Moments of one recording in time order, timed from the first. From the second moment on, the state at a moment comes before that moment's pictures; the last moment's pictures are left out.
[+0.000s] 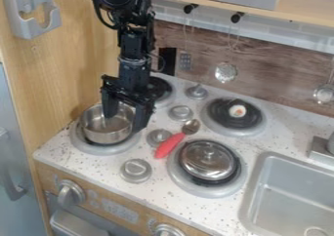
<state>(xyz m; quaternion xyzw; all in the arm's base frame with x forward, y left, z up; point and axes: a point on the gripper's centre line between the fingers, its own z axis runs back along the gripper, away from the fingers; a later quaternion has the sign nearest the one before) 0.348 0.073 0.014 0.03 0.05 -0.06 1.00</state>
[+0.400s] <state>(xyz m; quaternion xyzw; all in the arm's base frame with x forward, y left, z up) 0.356 0.051 -0.007 0.01 0.04 -0.12 0.99</state>
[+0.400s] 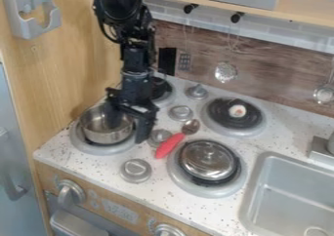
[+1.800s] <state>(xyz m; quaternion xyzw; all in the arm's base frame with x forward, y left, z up) 0.400 -0.070 -0.033 0.01 0.01 -0.27 0.96</state>
